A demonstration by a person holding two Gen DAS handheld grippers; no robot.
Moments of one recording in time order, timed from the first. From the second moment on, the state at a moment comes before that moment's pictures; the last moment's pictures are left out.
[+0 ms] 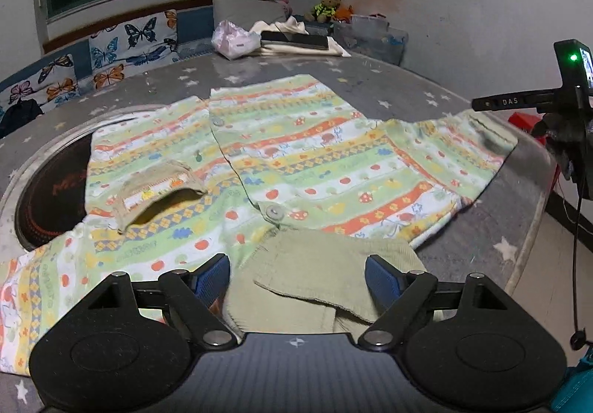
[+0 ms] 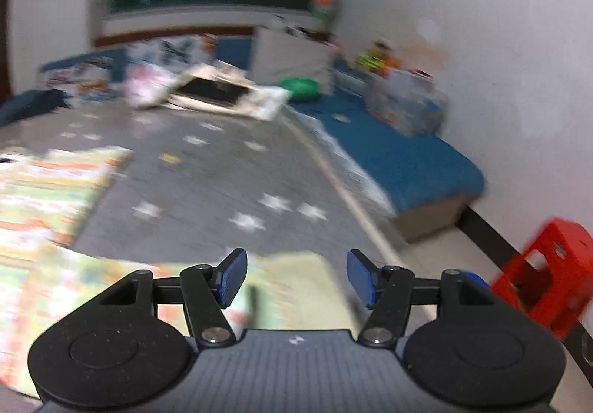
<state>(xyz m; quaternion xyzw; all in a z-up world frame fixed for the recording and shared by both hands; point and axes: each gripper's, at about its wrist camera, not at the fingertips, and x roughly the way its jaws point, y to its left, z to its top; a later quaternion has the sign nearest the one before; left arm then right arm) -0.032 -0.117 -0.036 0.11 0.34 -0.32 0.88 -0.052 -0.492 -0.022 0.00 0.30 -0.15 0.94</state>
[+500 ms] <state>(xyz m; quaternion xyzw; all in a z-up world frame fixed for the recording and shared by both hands) -0.019 -0.066 -0.034 0.04 0.36 -0.25 0.90 -0.024 -0.411 -0.043 0.00 0.35 0.01 0.94</state>
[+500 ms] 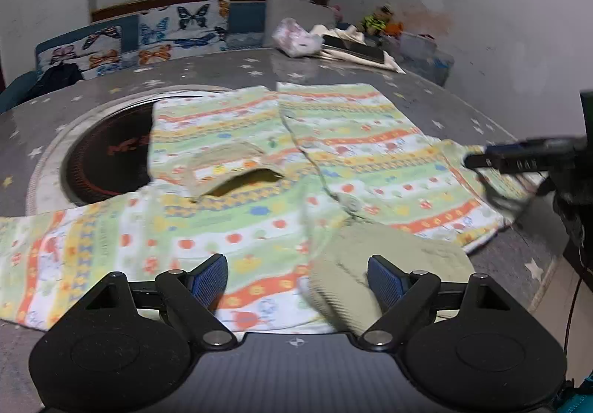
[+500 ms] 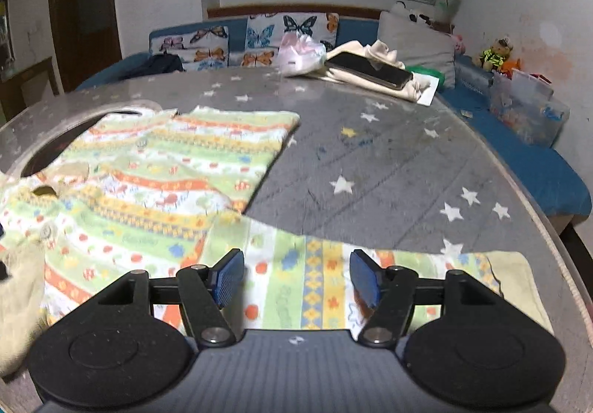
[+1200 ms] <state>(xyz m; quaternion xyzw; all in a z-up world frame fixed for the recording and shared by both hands) 0.031 0.017 -0.040 -0.03 0.35 -0.13 0.93 -0.009 -0.348 -0.041 -0.02 0.34 0.10 0.93</state>
